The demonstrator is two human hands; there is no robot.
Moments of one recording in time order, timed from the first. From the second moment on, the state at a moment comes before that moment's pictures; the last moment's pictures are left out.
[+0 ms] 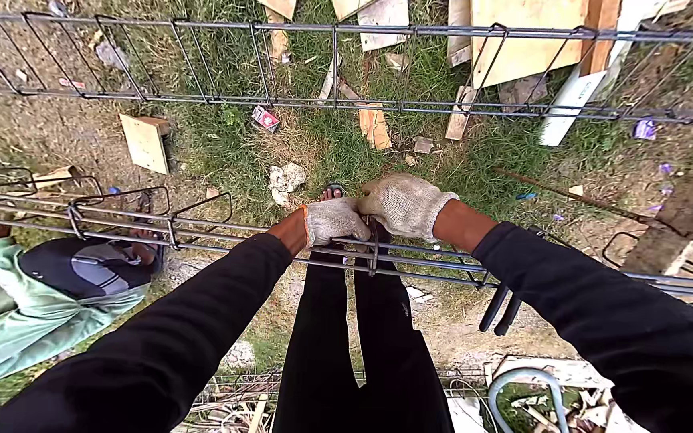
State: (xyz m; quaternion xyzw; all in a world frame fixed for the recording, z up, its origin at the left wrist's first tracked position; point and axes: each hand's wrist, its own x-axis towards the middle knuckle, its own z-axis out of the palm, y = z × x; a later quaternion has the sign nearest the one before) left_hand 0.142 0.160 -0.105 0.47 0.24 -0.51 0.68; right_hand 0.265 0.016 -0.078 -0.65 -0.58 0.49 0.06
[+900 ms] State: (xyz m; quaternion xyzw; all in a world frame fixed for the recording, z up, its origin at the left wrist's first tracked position) left_hand 0.138 0.152 -0.120 0.42 0.24 -0.55 0.68; right_hand 0.262 0.008 -0.095 -0.62 -0.55 0.55 0.03
